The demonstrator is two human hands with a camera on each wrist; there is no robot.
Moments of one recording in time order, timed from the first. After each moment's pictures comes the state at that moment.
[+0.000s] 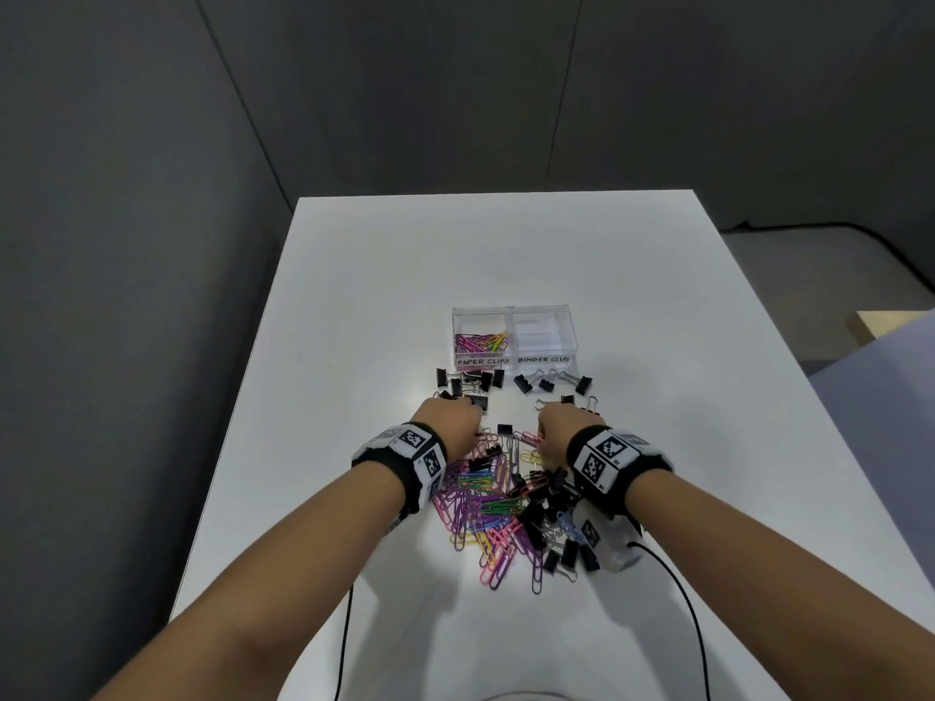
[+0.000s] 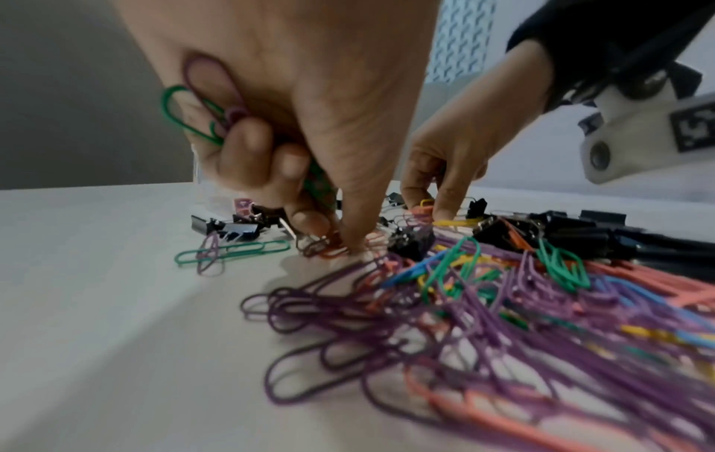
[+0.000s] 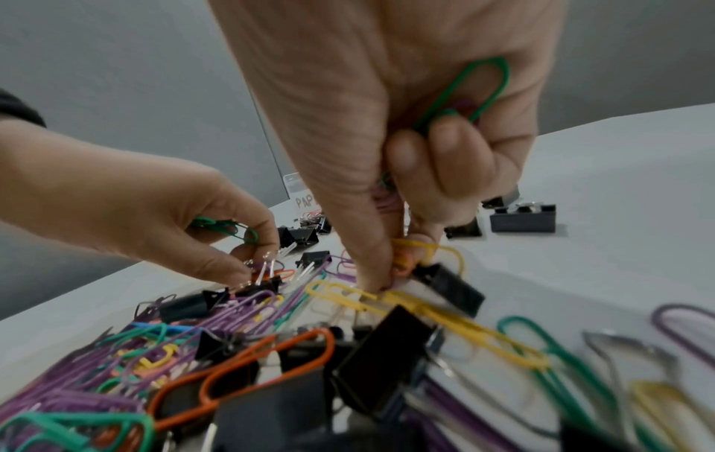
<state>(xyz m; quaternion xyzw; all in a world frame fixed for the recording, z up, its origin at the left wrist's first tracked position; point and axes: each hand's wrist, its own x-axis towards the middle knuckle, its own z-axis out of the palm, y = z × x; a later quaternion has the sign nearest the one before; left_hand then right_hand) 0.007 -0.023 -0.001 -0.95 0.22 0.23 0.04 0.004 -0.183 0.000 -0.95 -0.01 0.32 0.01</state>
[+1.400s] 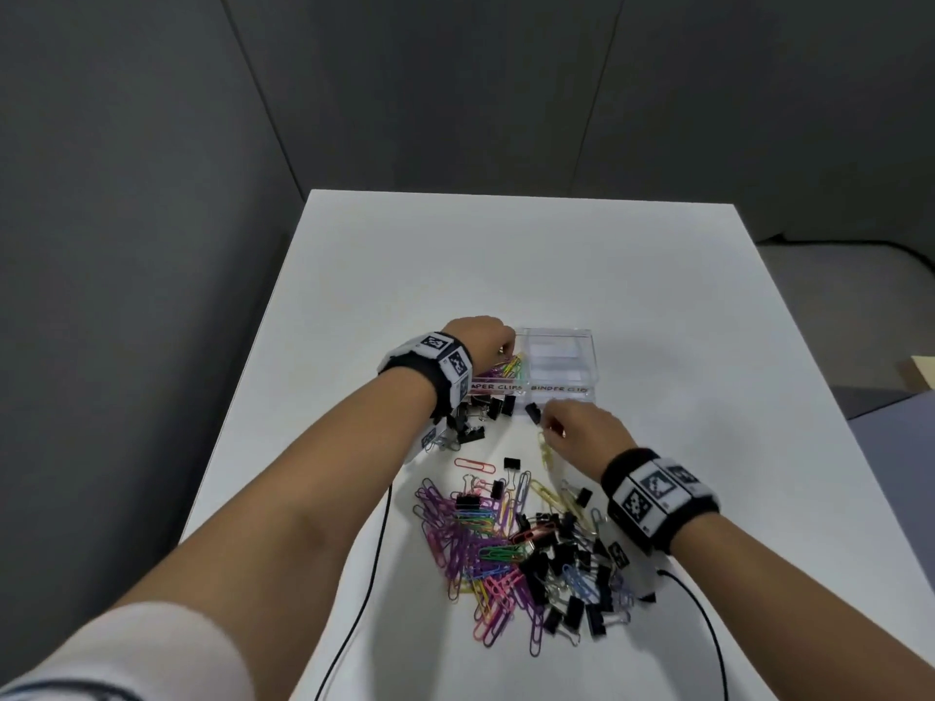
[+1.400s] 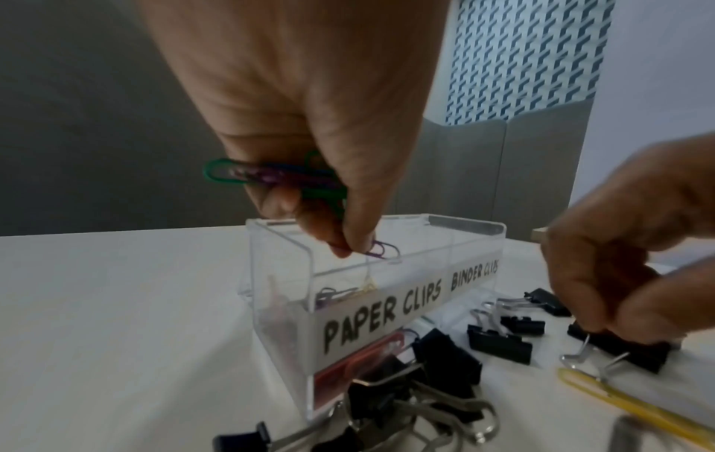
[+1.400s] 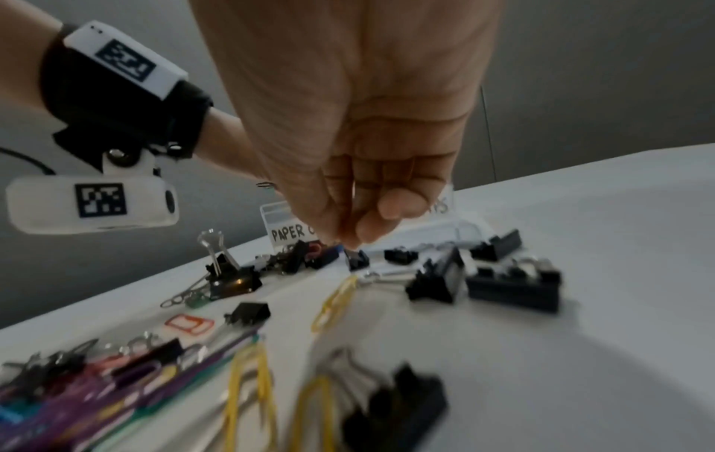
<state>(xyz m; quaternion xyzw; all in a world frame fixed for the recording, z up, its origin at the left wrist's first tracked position) 0.125 -0.038 0.037 -0.95 0.23 0.19 -0.04 0.031 -0.204 0.010 -0.96 -0.11 0.18 0.16</state>
